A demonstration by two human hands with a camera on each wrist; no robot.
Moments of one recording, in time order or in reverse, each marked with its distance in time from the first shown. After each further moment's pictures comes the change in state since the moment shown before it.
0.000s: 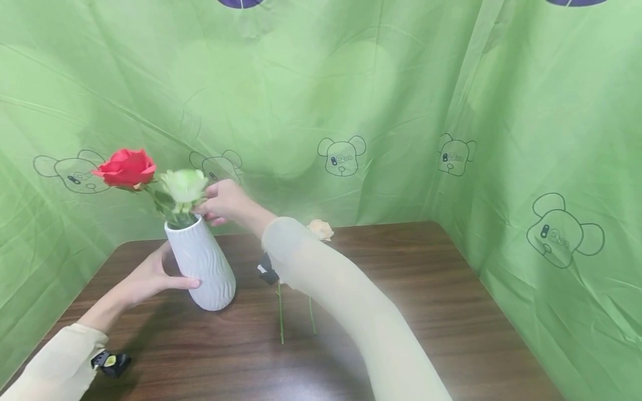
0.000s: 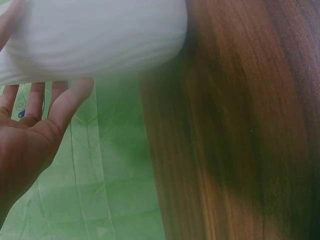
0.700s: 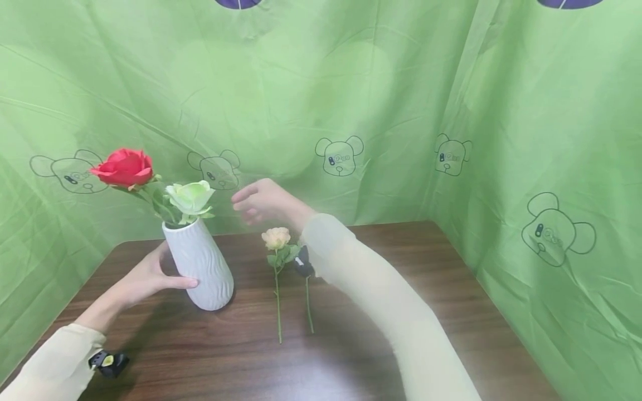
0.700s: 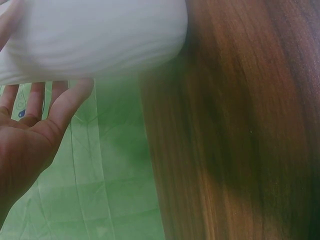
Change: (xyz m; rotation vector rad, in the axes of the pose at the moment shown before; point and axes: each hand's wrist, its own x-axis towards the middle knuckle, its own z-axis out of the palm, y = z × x) left_hand -0.001 -0.001 0.001 0.005 0.009 0.001; right_hand -0.024 0.016 -0.069 0.032 -0.071 0.122
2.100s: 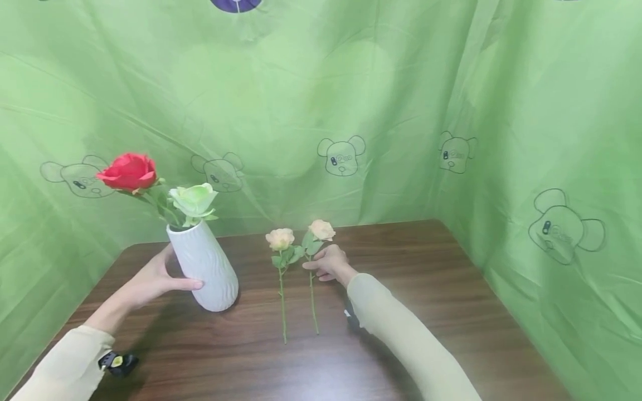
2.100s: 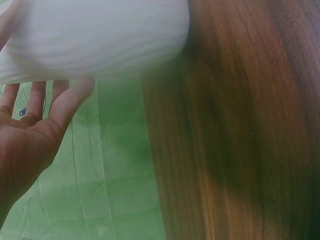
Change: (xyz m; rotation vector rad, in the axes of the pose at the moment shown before) left_hand -0.001 0.001 0.000 -0.015 0.001 -0.017; right_hand -0.019 0.222 -0.047 -0.043 0.444 0.263
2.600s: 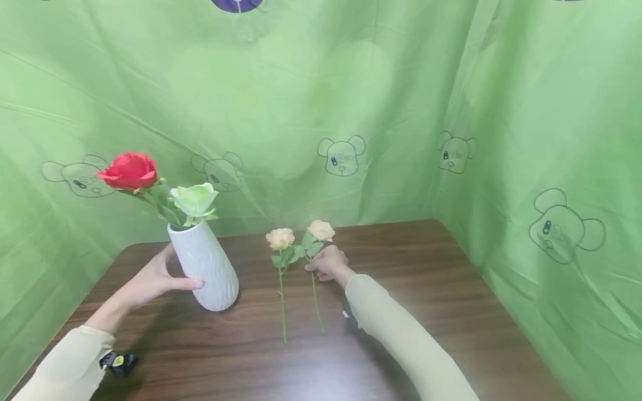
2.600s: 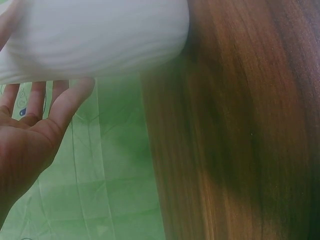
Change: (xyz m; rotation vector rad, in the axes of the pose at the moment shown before) left_hand -0.002 0.000 0.001 -0.016 -0.001 0.005; right_hand -0.002 -0.002 0.006 -0.123 0.067 0.004
